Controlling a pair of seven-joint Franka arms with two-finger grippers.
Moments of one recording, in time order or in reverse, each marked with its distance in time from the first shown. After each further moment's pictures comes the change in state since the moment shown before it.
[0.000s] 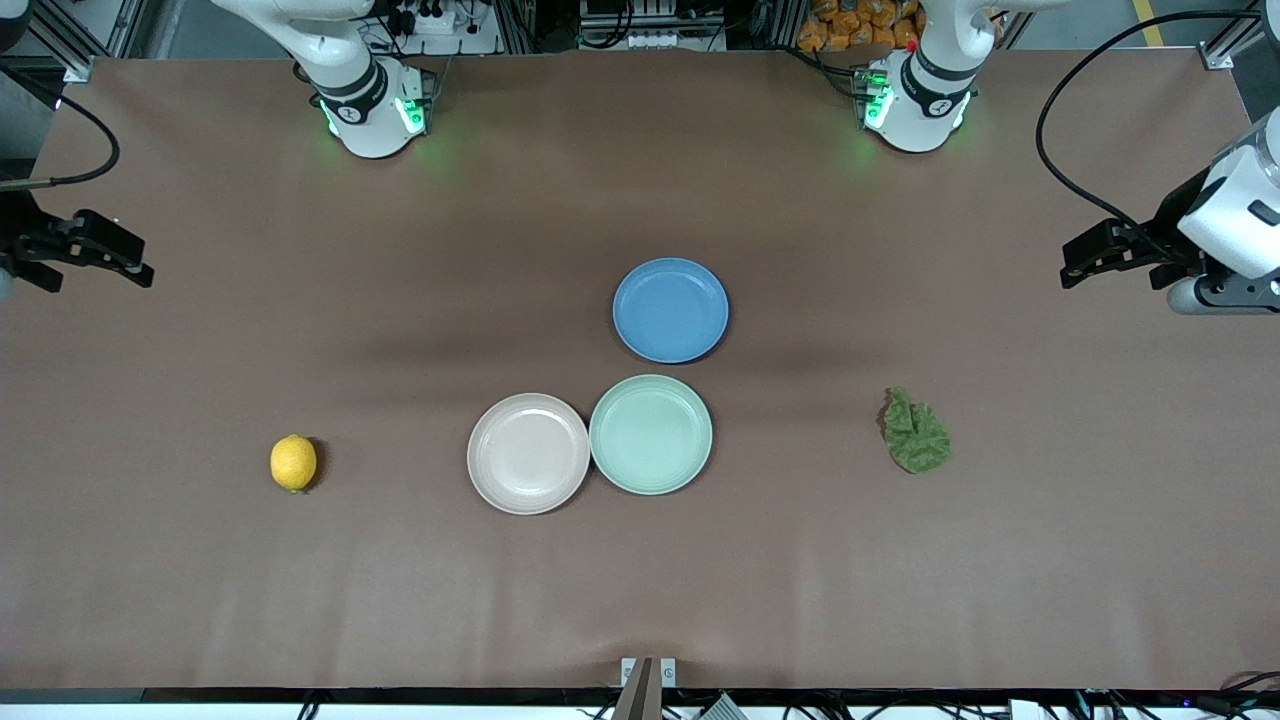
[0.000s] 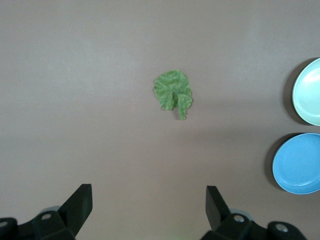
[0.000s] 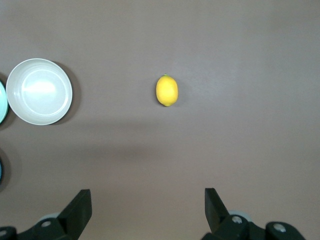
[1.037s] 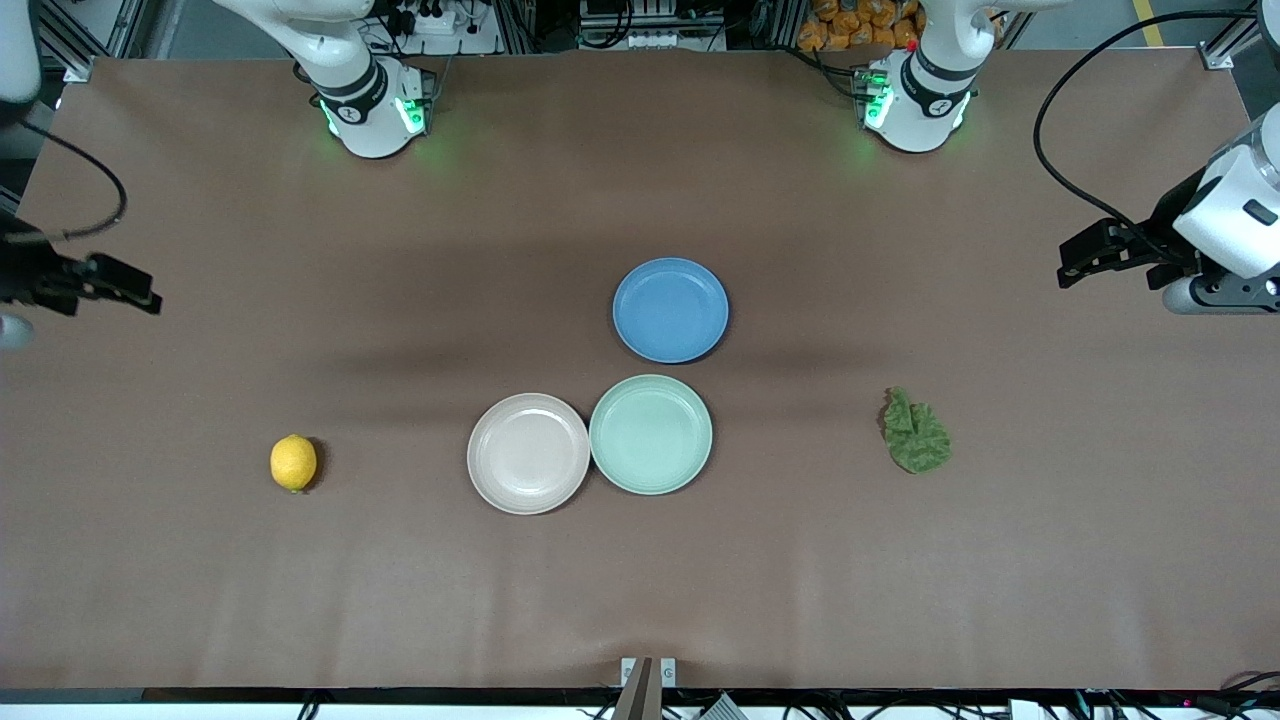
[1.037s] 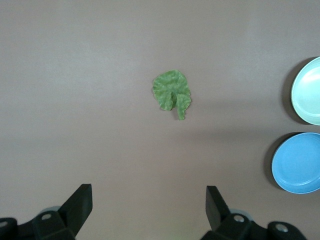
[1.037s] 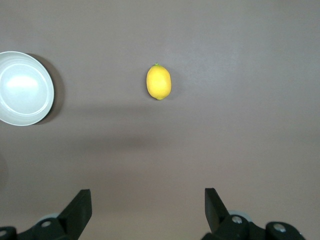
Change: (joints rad) left arm 0.000 0.000 -0.006 0.000 0.000 0.001 0.000; right arm -0.030 0.076 -0.006 -0.034 0.000 0.037 0.000
